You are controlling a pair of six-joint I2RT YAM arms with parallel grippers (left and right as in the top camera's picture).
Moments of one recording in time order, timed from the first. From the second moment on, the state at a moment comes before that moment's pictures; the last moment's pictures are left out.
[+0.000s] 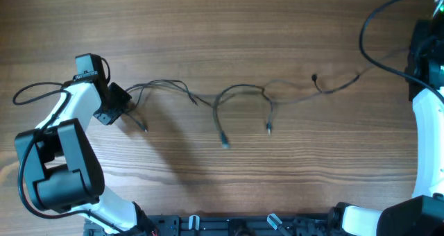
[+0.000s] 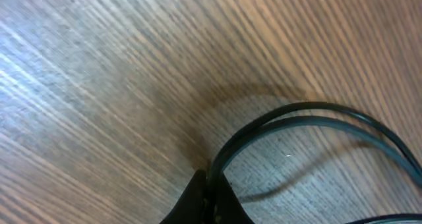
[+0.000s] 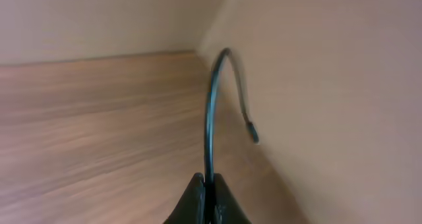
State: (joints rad) left arm 0.24 1.81 1.05 -0.61 0.01 -0.62; right arm -0.28 1.47 1.33 -0.36 0.43 -0.24
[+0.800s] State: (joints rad) left arm -0.03 1.57 1.20 -0.63 0.53 -0.30; right arm -0.28 1.47 1.33 -0.42 -0.86 0.45
